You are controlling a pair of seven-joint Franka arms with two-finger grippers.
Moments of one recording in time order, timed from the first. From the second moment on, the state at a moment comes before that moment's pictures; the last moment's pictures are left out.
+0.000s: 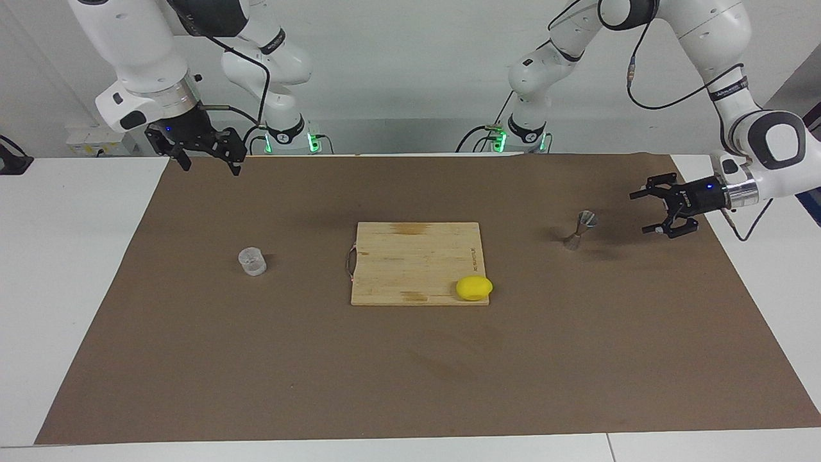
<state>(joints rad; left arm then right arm) 0.57 0.34 -0.03 -1.80 -0.76 1.39 2.29 -0.01 0.00 0.06 -1.56 -0.03 1.47 0.18</state>
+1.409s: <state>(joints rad) 0.58 0.37 -0.05 -2.08 -1.07 1.40 2.52 -0.01 0.00 0.06 -1.56 -0.03 1.47 0.18</state>
